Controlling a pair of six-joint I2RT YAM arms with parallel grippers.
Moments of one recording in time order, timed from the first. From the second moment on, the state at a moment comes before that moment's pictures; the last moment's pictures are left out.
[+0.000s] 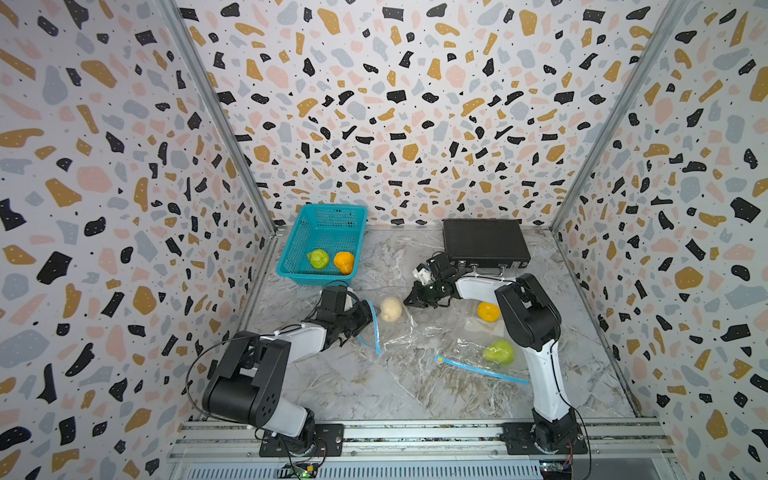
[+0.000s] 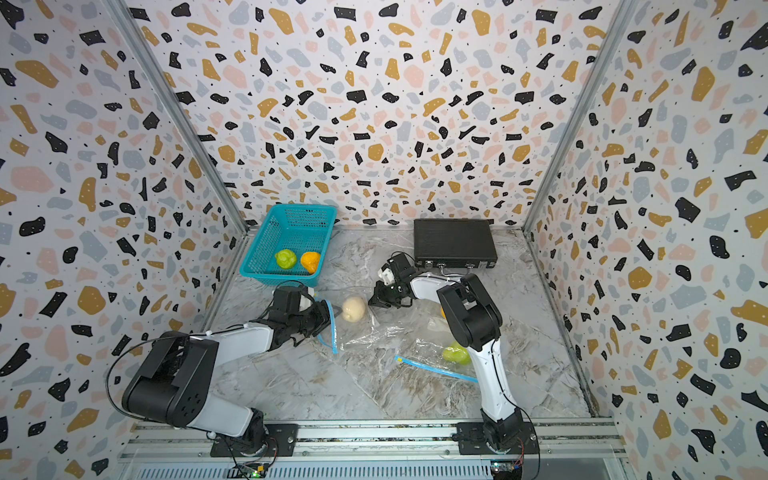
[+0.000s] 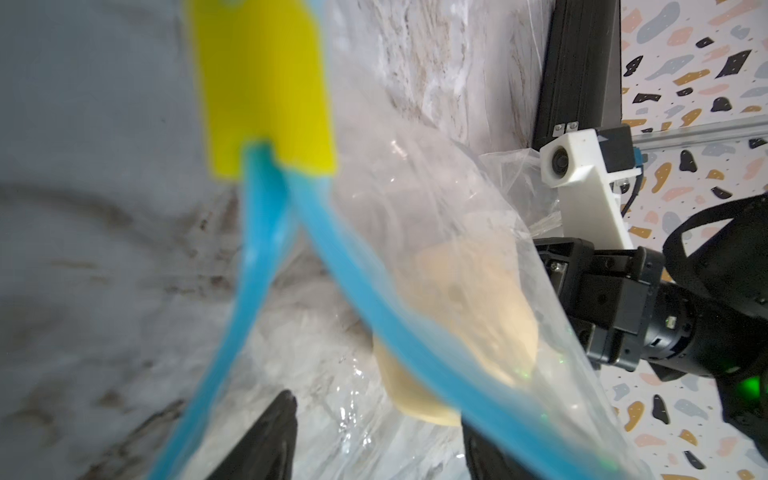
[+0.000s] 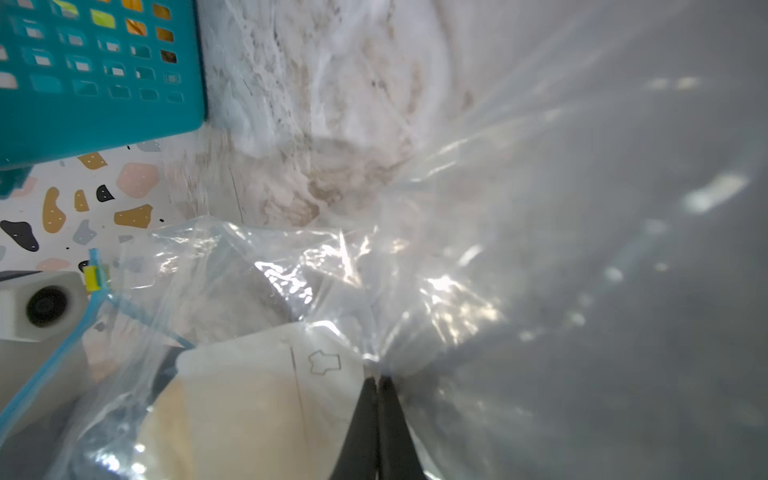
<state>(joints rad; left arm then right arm) -0.26 1.51 0.56 0.18 0.45 -0.87 0.56 2.20 1.46 -0.22 -0.65 0.66</state>
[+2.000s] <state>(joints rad) -0.21 1.33 0.73 -0.26 0.41 -0.59 0.56 2.12 1.27 -0.11 -0.72 0.64</state>
